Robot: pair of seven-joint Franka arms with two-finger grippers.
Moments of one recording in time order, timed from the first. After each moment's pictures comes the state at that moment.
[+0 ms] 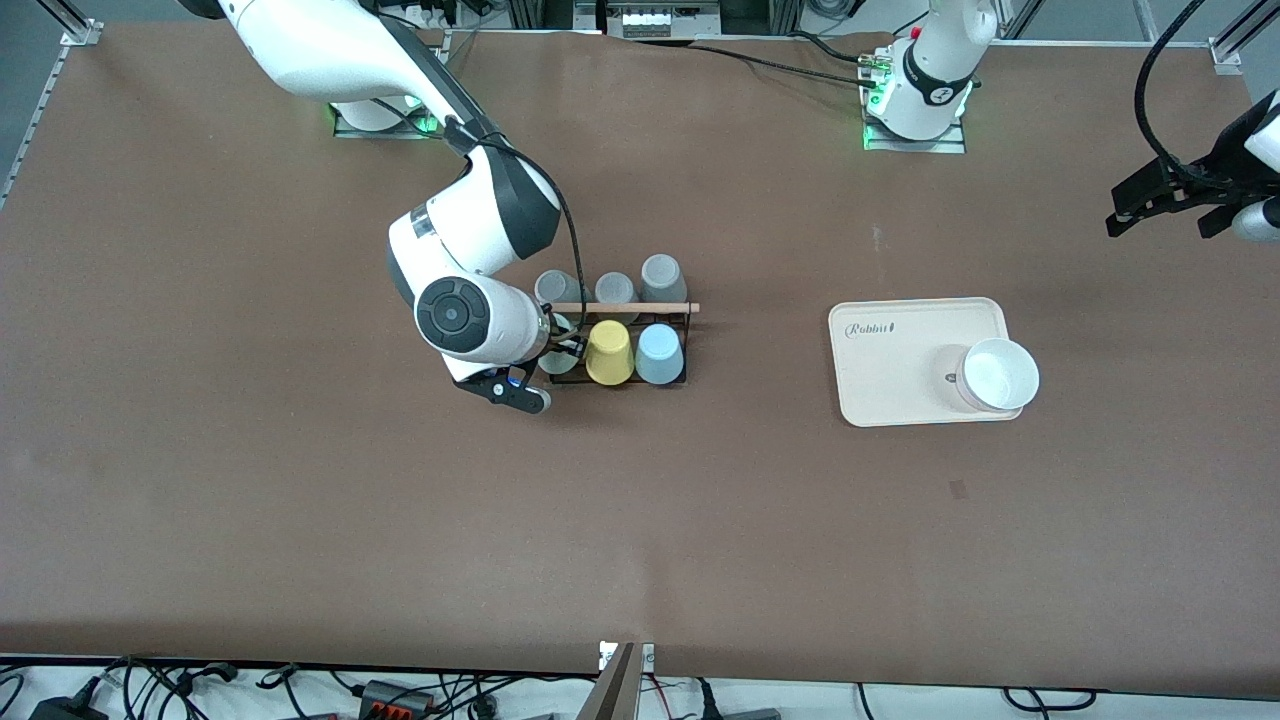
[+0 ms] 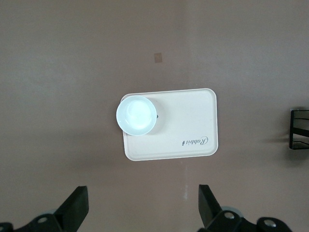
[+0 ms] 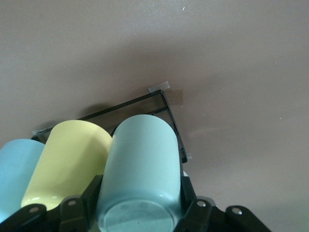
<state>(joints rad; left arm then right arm) 0.05 -0.06 -0.03 -1.62 -0.01 1.56 0.01 0.44 0.68 0.14 -1.36 0.16 1.84 0.85</state>
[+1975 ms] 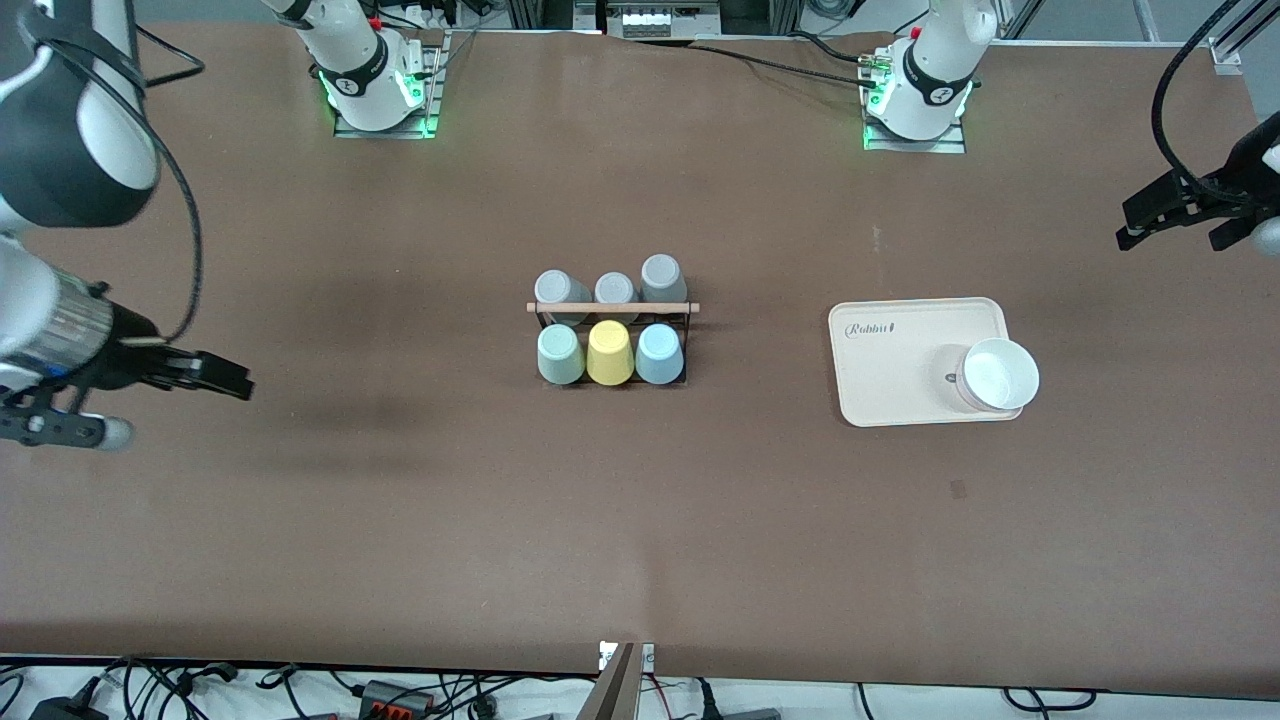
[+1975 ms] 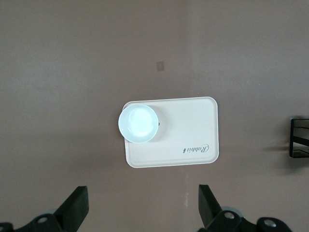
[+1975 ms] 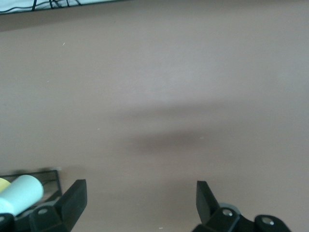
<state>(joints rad) 0.05 -0.01 -0.02 -1.56 -0.01 1.56 0.01 0.00 0.41 0.07 -1.21 -0.01 1.65 0.16</state>
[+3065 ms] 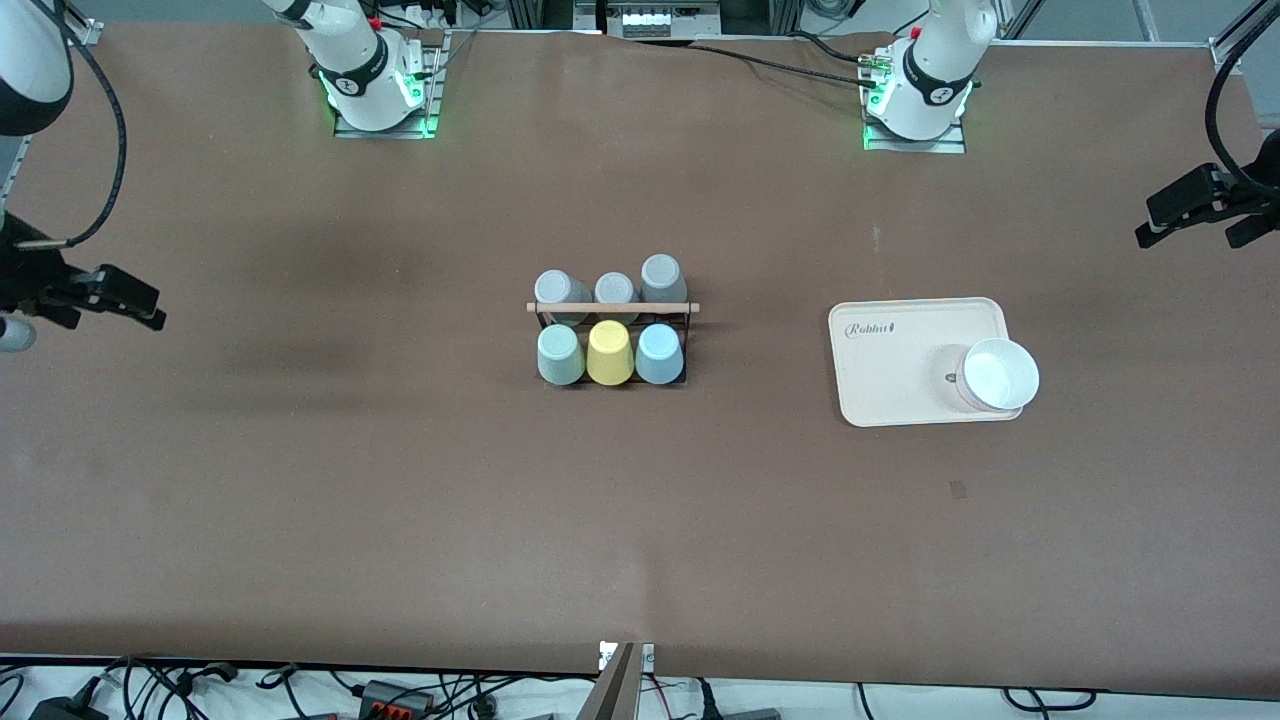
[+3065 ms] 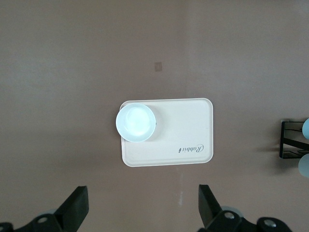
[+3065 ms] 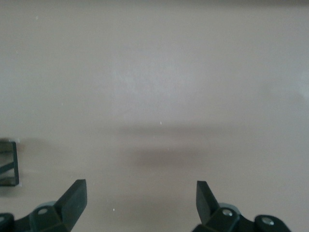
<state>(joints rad) 0.09 -0.01 -0.02 -1.54 -0.05 1.54 0.03 -0.02 0.10 -0.03 -1.62 -0.01 1.78 -0.04</state>
